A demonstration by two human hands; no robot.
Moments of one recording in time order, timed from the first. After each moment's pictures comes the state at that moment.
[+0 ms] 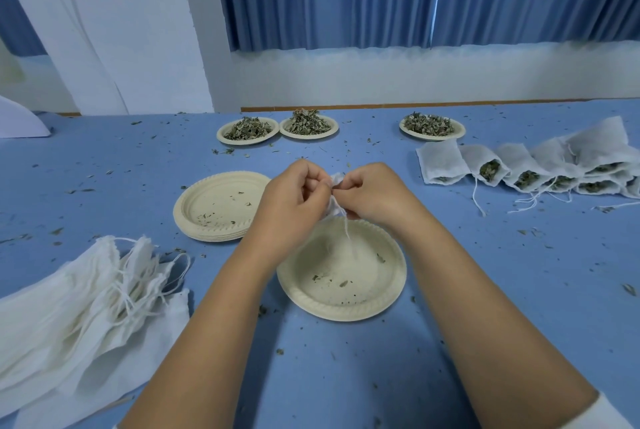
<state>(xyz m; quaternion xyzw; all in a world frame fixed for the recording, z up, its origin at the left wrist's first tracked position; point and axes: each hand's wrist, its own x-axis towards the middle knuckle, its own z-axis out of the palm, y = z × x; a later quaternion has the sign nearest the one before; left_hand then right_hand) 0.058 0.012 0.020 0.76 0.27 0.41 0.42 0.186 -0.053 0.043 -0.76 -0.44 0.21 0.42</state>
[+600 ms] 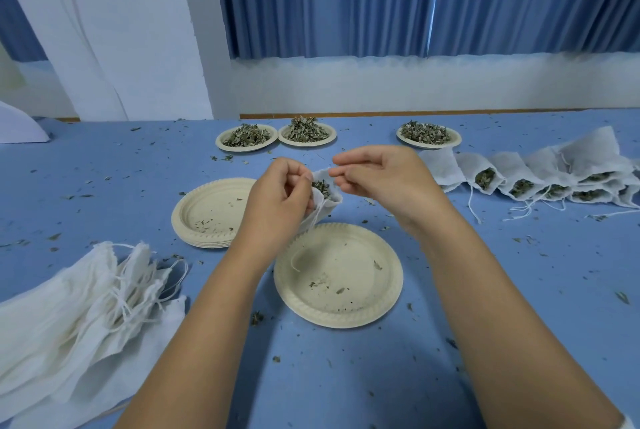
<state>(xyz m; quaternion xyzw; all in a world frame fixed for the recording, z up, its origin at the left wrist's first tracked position) 0.057 0.019 0.027 0.73 0.30 0.45 0.43 0.194 -0.065 0.062 -0.62 -0.43 0.28 0.60</state>
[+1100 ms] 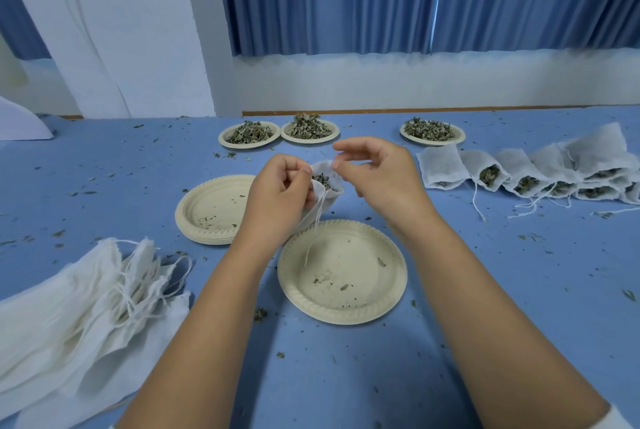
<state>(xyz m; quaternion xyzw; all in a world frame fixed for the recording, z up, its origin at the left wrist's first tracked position) 0.060 0.027 0.023 0.69 0.30 0.46 0.47 0.183 -0.055 0.052 -0.64 -0.44 0.16 0.61</state>
